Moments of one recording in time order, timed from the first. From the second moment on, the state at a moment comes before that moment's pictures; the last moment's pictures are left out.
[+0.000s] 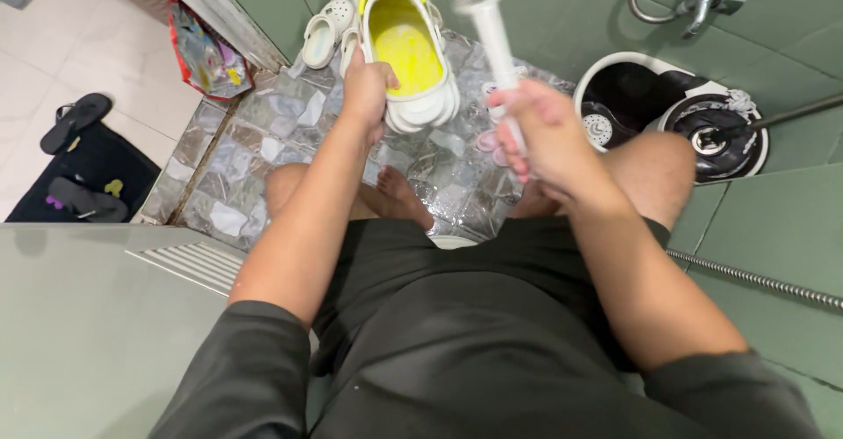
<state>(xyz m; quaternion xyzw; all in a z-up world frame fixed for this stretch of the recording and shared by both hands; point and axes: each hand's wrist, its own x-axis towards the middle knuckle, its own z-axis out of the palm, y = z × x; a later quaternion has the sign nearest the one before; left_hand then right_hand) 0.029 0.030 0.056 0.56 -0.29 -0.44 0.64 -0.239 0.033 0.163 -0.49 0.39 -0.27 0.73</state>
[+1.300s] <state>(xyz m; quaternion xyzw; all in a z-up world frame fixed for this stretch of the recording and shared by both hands) -0.049 0.052 0.104 0.67 -0.52 -0.21 0.49 -0.295 -0.036 0.077 -0.46 0.43 -0.36 0.69</state>
